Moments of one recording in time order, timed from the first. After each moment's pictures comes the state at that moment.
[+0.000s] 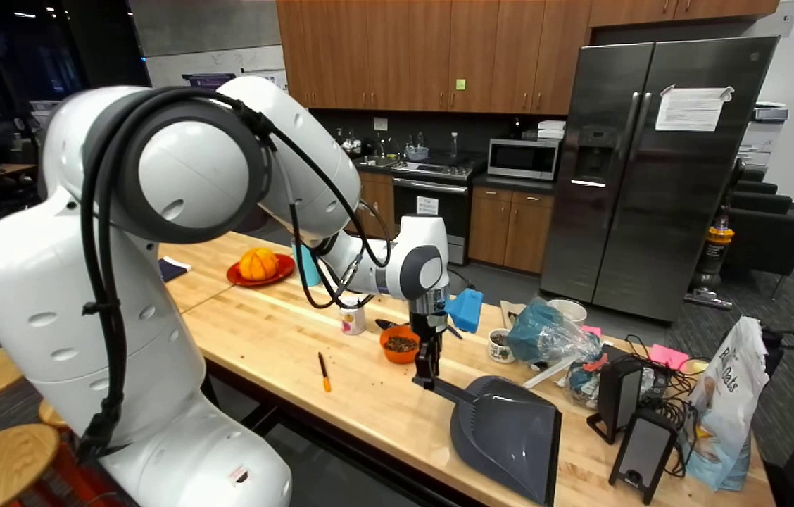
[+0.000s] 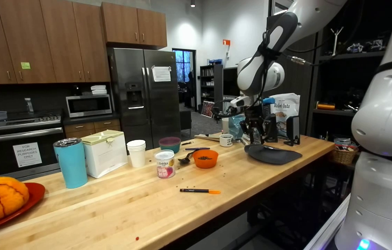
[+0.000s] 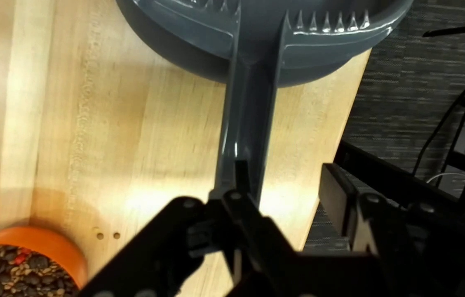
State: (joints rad) arm -0.08 -0.12 -0.17 -2.53 -0.21 2.33 -1.84
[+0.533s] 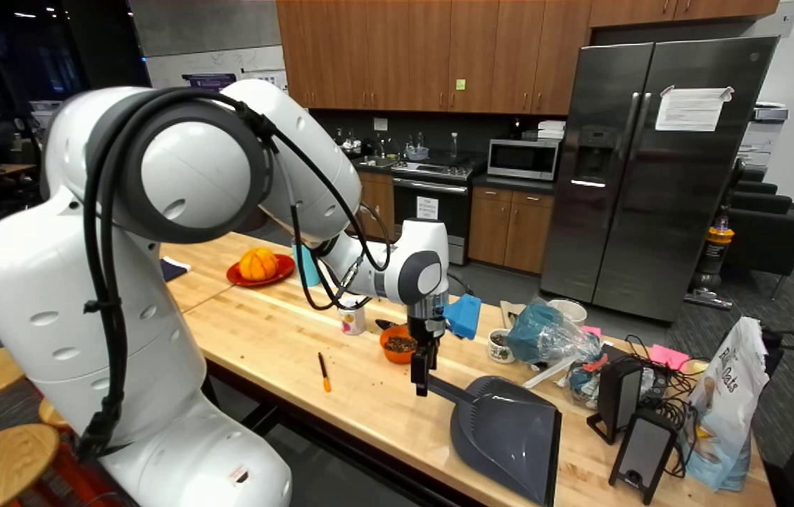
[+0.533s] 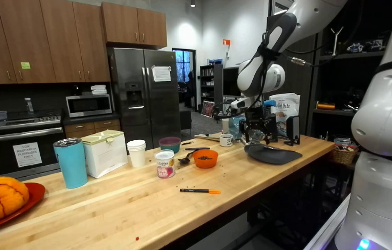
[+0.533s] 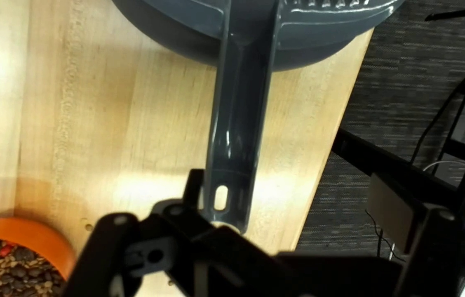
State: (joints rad) arm -0.08 -0.12 -0.17 -2.54 -0.17 2.33 -1.87
